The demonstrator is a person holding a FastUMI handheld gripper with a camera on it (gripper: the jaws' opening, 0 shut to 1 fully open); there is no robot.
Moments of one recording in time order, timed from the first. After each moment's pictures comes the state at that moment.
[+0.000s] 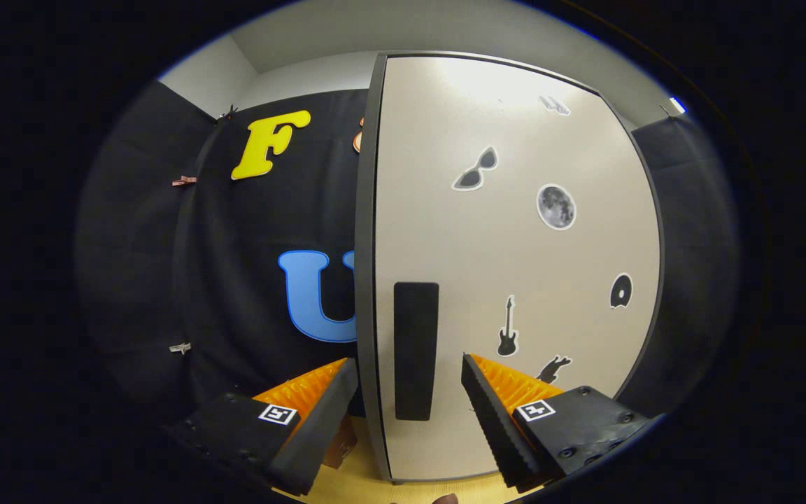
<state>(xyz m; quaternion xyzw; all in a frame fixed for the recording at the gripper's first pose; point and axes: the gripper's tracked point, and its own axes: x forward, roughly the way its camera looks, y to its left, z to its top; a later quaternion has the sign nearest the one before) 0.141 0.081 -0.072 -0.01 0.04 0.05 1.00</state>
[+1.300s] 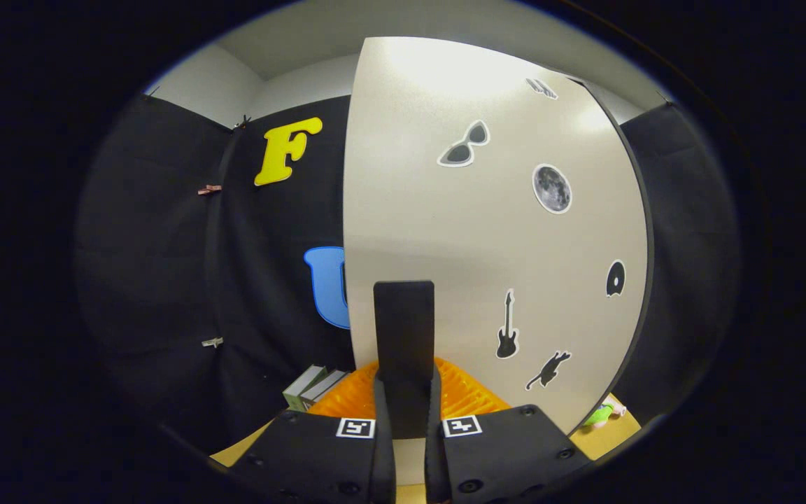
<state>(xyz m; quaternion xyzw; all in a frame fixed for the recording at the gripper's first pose) 0.117 0.060 -0.069 0.01 0.06 0.11 0.99</state>
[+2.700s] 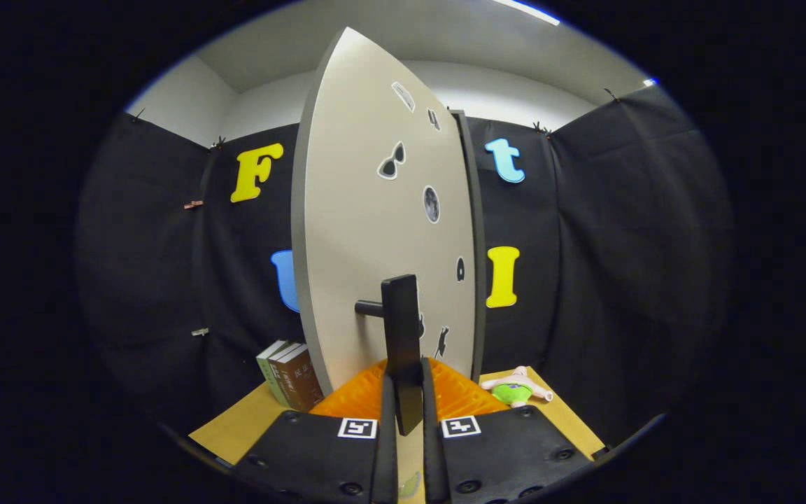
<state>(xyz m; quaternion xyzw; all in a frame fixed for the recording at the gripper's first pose) 0.054 -0.041 -0.054 0.02 0.05 0.04 1.00</state>
